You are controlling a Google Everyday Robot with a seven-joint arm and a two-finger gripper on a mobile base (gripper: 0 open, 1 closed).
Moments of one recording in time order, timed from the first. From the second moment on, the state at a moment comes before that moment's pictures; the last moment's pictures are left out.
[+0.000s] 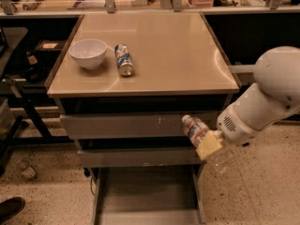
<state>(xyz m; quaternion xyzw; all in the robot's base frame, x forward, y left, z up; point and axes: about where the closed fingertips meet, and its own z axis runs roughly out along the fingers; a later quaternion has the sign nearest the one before) 0.422 -0.168 0.761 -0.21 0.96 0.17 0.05</state>
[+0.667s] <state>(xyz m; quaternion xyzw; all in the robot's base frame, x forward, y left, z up) 0.431 -0.131 0.662 -0.16 0.96 0.21 0.06</state>
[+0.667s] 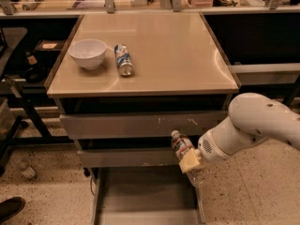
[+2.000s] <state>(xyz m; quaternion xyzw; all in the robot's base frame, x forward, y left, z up) 0.422 -0.107 0.528 -0.10 0.96 0.24 0.01</state>
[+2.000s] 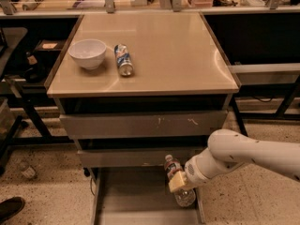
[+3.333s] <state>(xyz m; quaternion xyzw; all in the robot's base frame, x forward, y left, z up) 0.395 -0.060 0.387 -0.06 0.97 0.25 -0.06</state>
